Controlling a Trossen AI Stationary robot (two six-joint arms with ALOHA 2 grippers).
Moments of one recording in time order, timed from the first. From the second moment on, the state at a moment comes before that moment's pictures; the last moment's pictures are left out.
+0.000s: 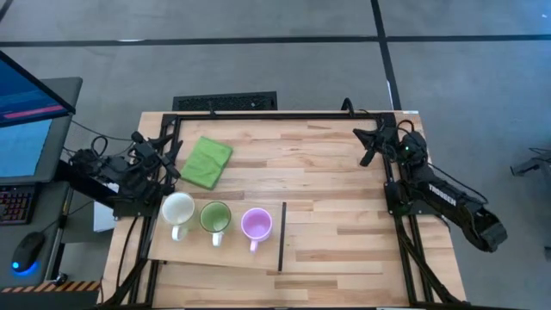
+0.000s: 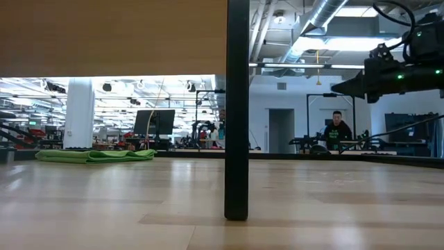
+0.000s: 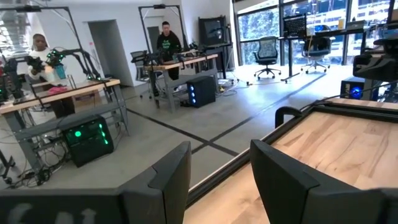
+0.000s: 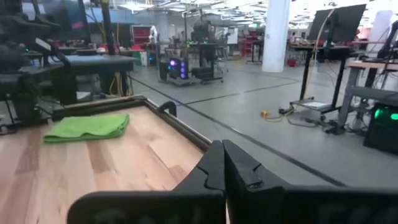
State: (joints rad) left arm -0.44 0.00 0.40 -0.39 -1.29 0.12; right arm -1.09 0.57 0.01 0.58 -0.55 -0.03
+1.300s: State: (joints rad) left arm -0.44 0.00 0.37 -0.33 -1.07 0.15; right arm -1.08 0.00 0.01 0.07 -0.50 0.00
